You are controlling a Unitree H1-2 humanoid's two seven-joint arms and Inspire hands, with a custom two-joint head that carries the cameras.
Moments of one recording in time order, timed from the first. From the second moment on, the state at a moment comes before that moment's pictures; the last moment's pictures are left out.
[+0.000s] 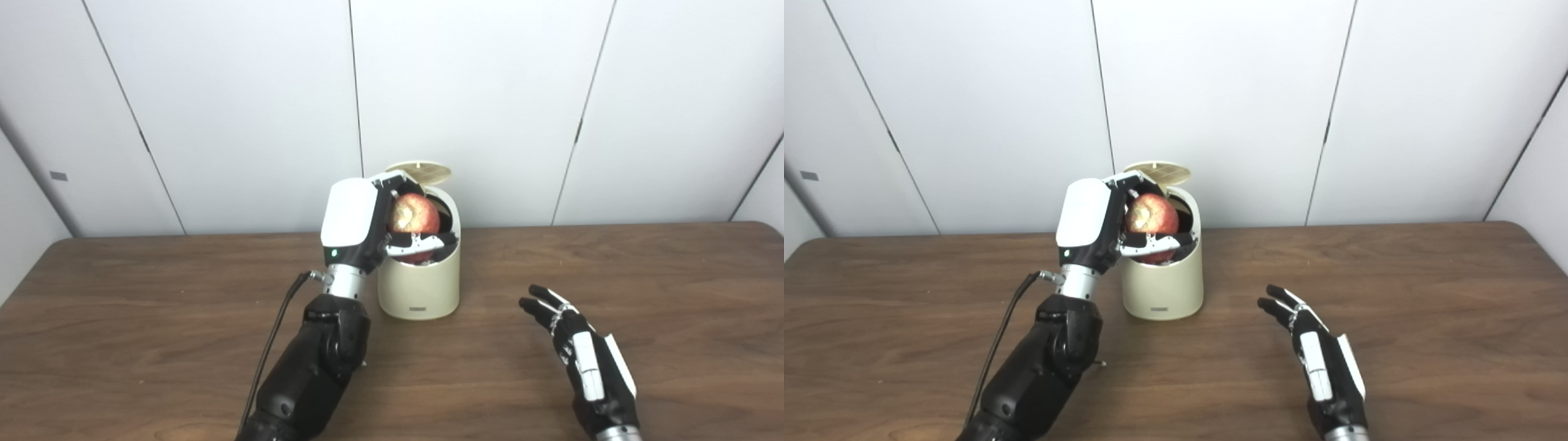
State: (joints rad) left arm -0.64 0.05 -0.32 0.41 0.84 -0.01 0.49; right arm 0.00 -0.07 -0.01 -0.09 0.05 -0.10 0.06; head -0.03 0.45
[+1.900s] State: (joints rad) left arm -0.59 -0.04 -0.15 0.26 0.55 0.06 0.32; right arm 0.00 -0.08 -0.01 -0.08 0.03 -0.13 0.06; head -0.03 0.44
